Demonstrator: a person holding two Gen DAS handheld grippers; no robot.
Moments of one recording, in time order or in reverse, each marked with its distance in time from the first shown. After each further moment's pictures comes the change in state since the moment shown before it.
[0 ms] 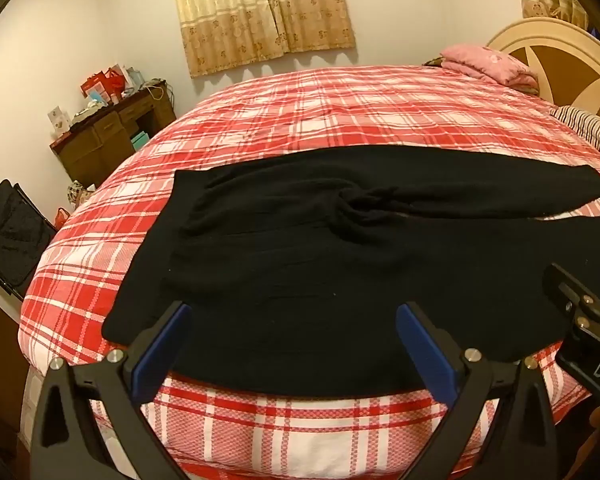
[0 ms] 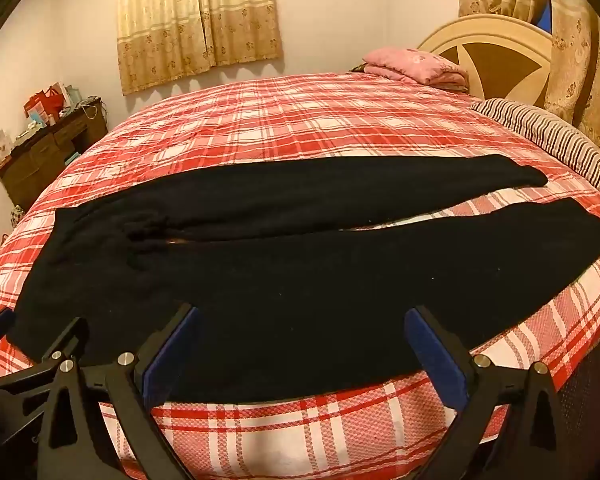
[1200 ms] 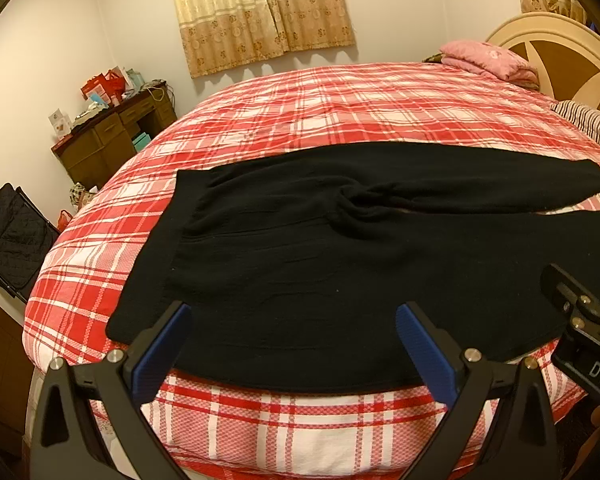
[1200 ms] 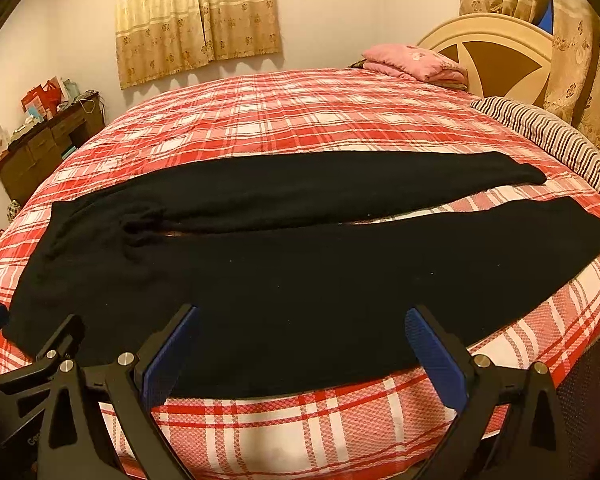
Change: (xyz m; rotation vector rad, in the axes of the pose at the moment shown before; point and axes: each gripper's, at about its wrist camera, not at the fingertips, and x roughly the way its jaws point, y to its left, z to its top) left arm 0.000 -0.002 -0.002 0.010 0.003 0.009; right arm 0.000 0.005 -0.004 -0.013 0.011 -0.019
